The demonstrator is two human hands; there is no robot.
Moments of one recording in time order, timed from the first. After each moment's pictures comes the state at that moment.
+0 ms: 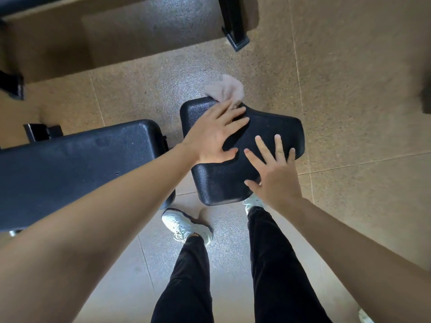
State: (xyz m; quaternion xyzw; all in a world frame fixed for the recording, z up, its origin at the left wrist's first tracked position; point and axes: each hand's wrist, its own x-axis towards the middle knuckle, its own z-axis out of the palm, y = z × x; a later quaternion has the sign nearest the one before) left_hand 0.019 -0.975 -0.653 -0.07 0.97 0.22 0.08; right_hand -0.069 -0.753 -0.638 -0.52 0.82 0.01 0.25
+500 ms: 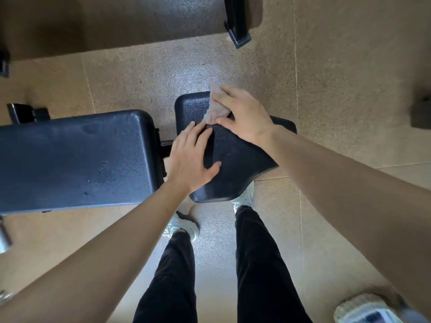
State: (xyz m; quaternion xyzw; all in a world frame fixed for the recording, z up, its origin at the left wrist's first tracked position) left_hand 0.077 -0.915 -0.639 -0.36 0.90 0.23 0.06; right_hand -0.134 -0.895 -0.650 -0.58 0.73 -0.14 0.34
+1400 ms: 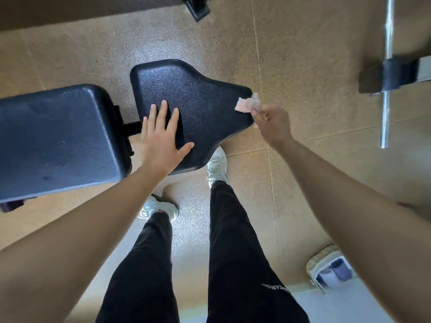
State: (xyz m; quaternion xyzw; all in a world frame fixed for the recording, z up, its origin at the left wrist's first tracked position) left_hand 0.075 -0.874 -0.628 -0.38 0.89 0.17 0.18; right_hand -0.174 -0.721 -0.643 -0.22 0.88 -0.21 0.36
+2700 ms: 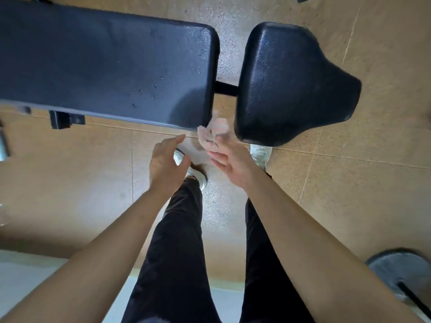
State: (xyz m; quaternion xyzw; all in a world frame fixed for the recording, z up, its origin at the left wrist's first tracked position) left_hand 0.317 -0.832 -0.586 -0.64 0.67 0.38 0.01; right_hand 0.131 -0.795 -0.598 0.19 0.57 -0.33 0.72
